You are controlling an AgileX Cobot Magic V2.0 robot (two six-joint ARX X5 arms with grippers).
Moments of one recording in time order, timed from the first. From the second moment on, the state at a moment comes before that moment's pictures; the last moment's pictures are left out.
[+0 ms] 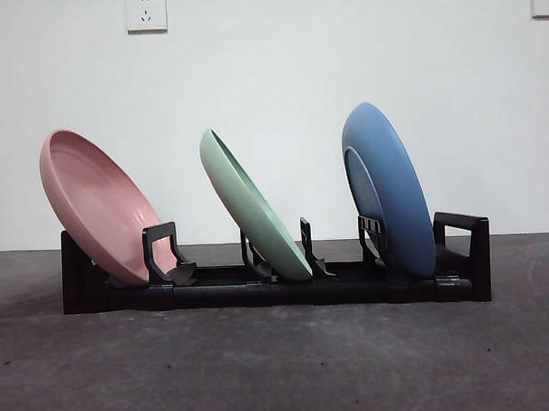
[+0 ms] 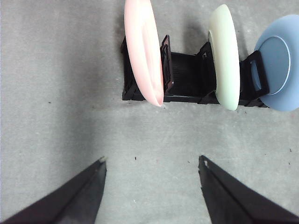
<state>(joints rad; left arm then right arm) -0.02 0.84 1.30 -1.26 0.29 -0.17 0.14 0.96 1.18 -1.08 -0.48 0.19</state>
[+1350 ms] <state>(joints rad) -0.02 0.84 1.30 -1.26 0.29 -0.17 0.32 1.66 1.48 -0.75 -0.50 0.19</state>
